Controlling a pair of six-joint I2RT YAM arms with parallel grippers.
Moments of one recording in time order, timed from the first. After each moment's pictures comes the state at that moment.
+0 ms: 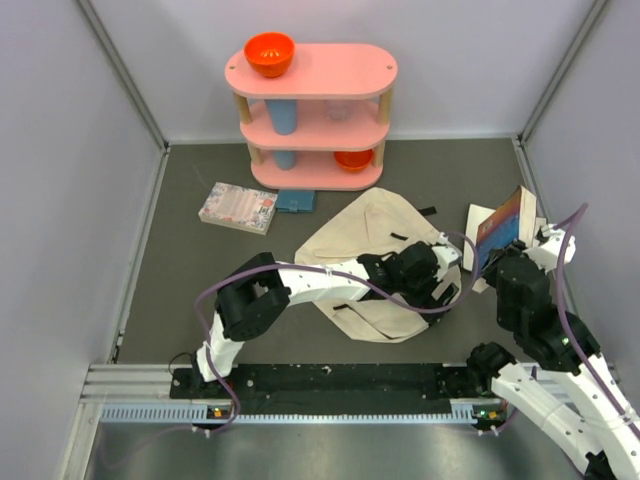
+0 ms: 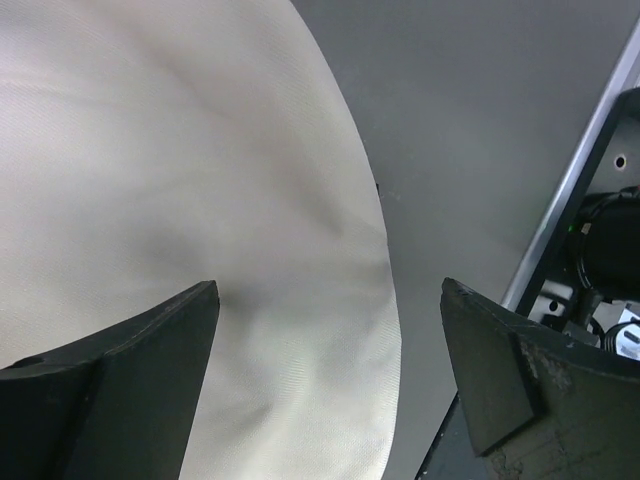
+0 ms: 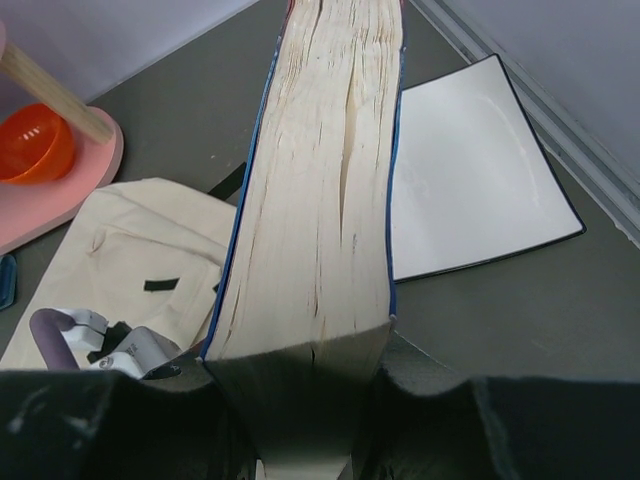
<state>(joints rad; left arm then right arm) -1.18 2.05 1.51 -0.17 0.14 -0.29 0.56 0.43 0.77 -0.77 0.85 0.63</state>
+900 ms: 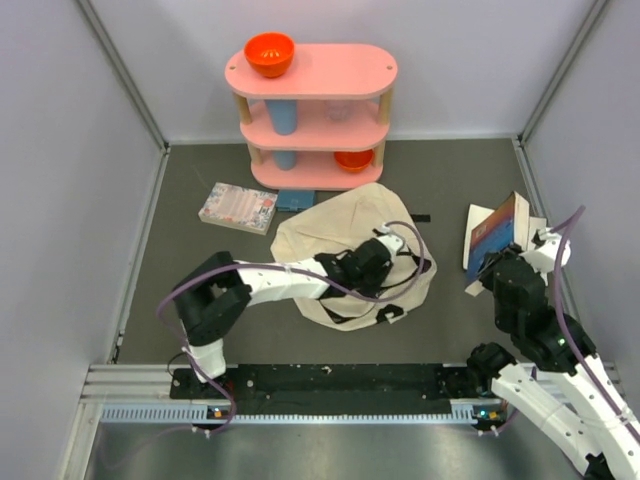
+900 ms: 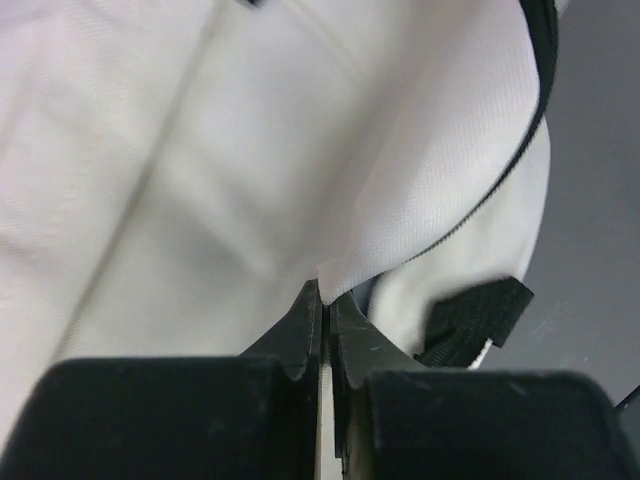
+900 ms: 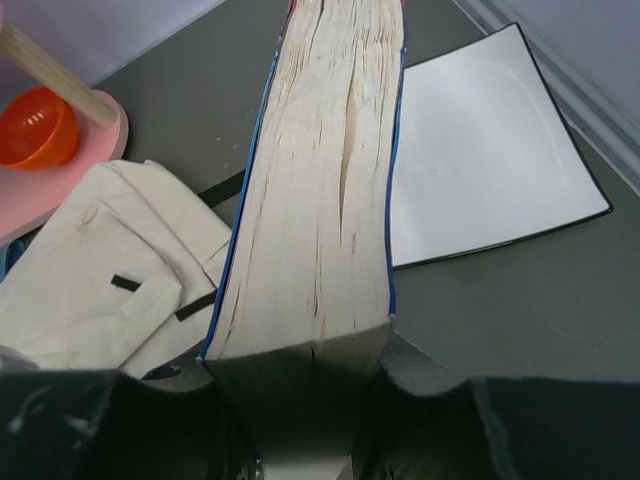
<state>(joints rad) -1.08 1.85 1.18 -0.14 -0.13 -0.34 0.56 0.42 0.74 -0.77 0.82 0.67</state>
